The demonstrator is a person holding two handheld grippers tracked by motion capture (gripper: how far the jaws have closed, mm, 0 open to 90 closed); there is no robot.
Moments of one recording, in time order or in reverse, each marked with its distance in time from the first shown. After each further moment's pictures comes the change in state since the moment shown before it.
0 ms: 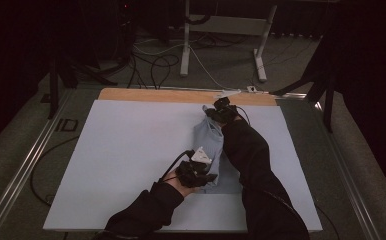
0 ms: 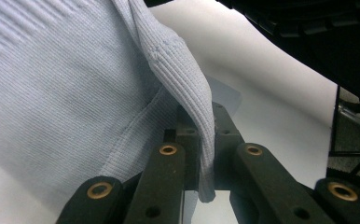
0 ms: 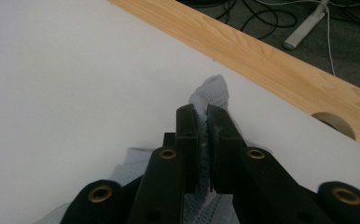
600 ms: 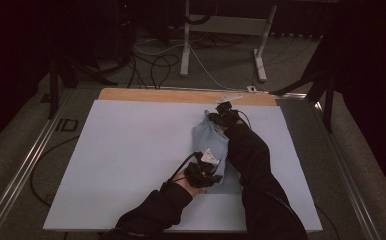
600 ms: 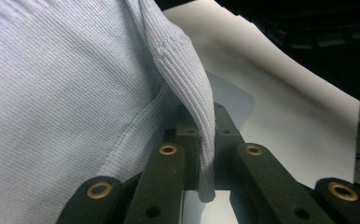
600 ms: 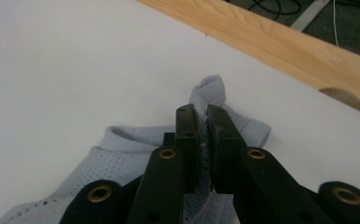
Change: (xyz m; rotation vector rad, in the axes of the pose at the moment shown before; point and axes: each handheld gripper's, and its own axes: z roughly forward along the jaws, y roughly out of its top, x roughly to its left) left arm 0.001 0.001 0.030 0.026 0.012 -0.017; right arm -0.012 -0.021 0.015 0.018 0.011 0.028
